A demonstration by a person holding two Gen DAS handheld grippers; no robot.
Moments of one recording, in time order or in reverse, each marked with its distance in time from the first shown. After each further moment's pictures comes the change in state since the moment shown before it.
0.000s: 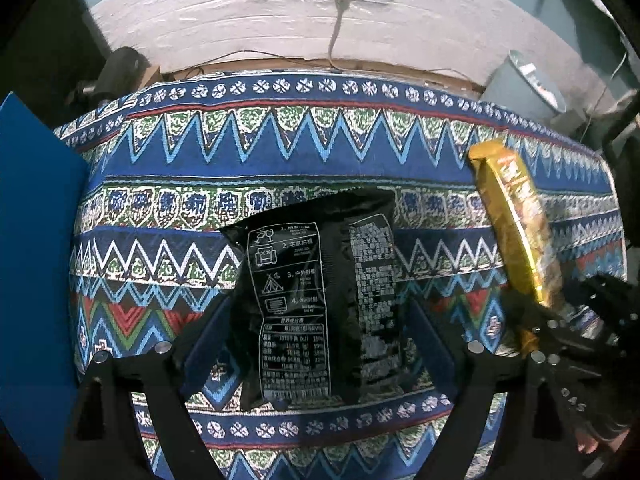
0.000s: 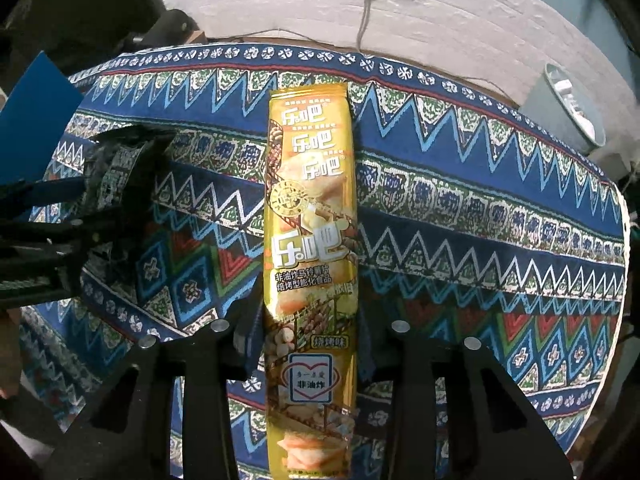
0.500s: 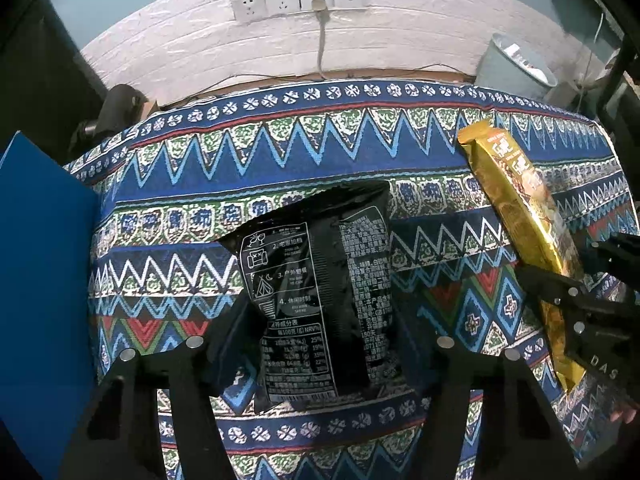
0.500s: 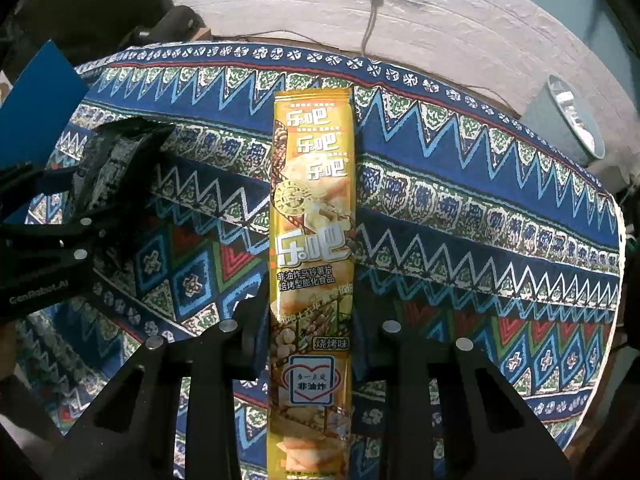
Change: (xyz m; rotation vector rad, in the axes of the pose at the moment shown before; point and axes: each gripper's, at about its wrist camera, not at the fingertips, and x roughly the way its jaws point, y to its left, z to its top) left arm -0.009 -0.010 -0.014 0.110 -0.057 0.055; right arm -0.005 0.039 0.004 -0.032 -0.002 -0.008
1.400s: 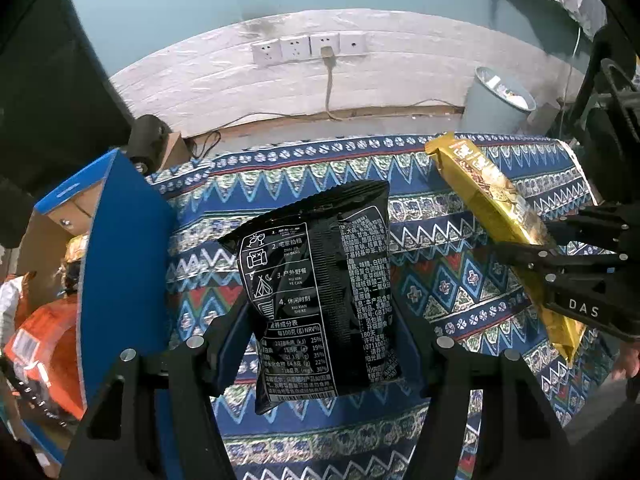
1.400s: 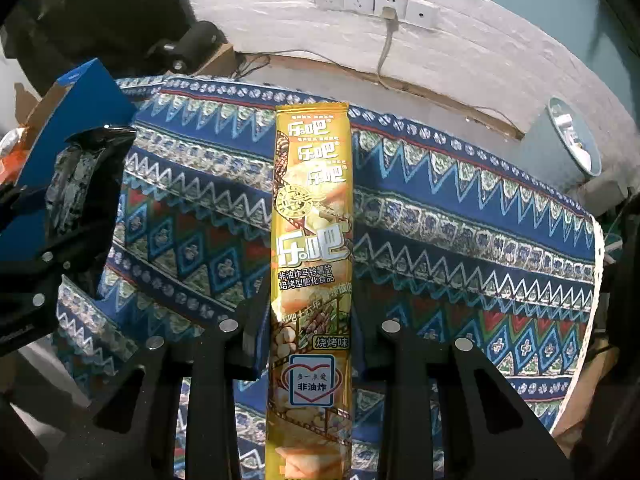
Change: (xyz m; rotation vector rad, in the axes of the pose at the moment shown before) left arm -0.097 0.029 -0.026 0.012 -0.122 0.014; right arm -0.058 0.028 0.013 -0.029 -0.036 0.032
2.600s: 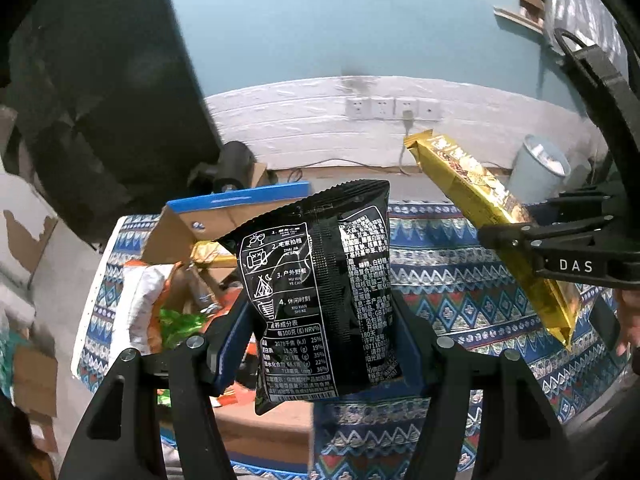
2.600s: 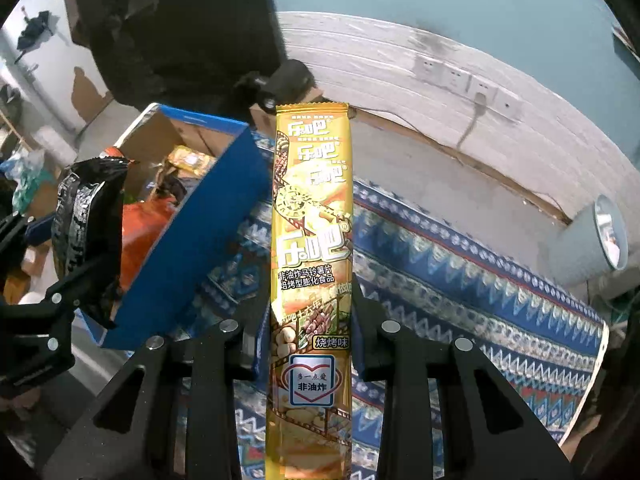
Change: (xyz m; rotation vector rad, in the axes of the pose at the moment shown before) left arm -0.110 0.127 -0.025 -0.139 -0.169 0.135; right arm -0.065 0.146 0.085 -0.162 -0.109 0.138
